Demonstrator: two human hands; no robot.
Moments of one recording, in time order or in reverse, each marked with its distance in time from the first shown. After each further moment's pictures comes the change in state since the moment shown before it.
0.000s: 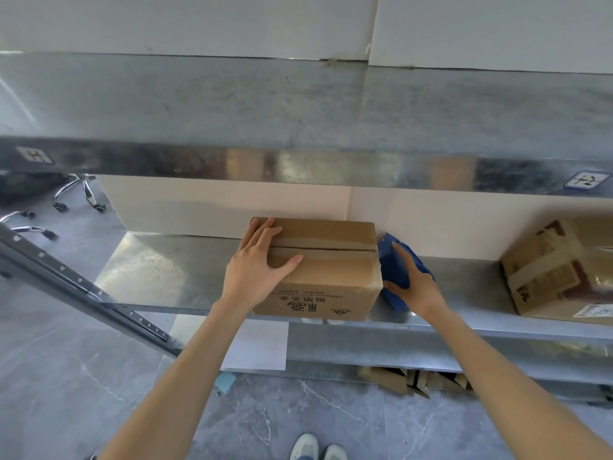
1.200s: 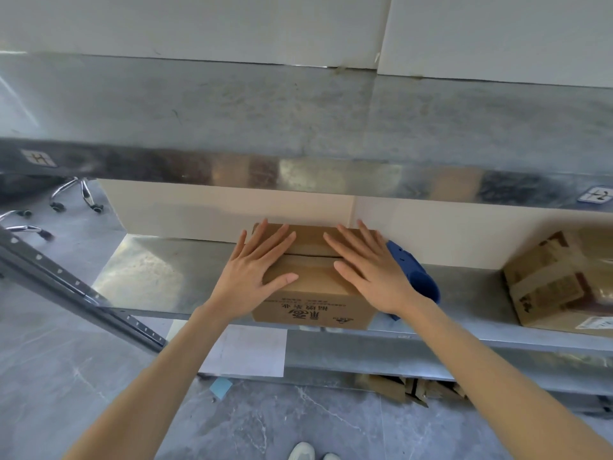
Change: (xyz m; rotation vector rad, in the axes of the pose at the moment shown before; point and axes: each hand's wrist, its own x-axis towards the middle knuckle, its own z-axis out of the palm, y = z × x) left_hand 0.002 -0.027 -0.010 0.142 -0.082 0.404; right_hand -0.020 -0.113 -0.006 -0.382 -0.096 -0.676
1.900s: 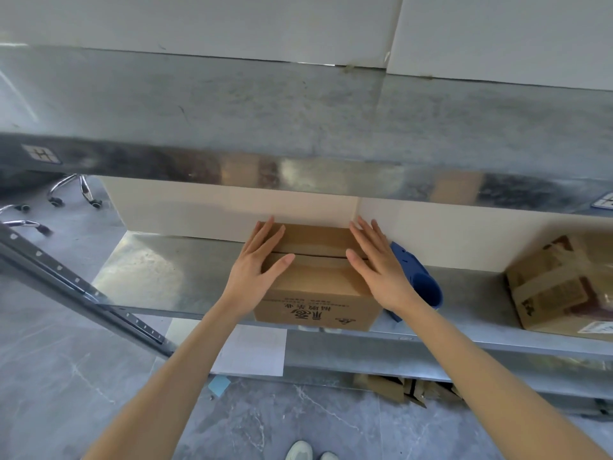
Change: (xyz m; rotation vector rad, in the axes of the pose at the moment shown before) left_hand 0.005 0.007 0.006 -0.430 0.055 -0.324; right_hand 0.000 0.001 0.008 0.499 0.144 0.213
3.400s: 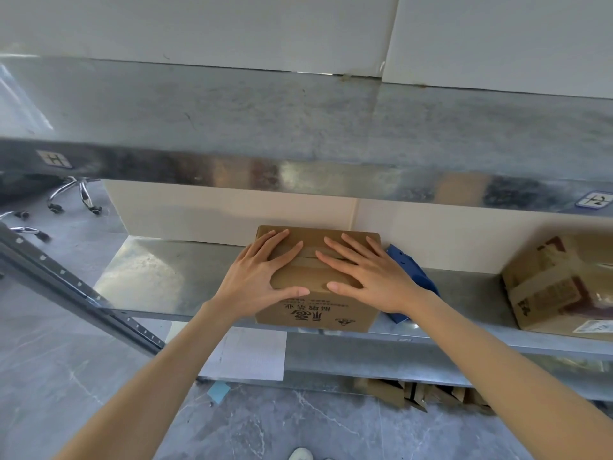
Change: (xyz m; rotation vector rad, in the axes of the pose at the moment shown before) left_hand -0.002 0.007 -0.014 0.535 -0.194 0.209; right_hand 0.009 -0.006 -0.008 -0.745 -0.314 -0.311
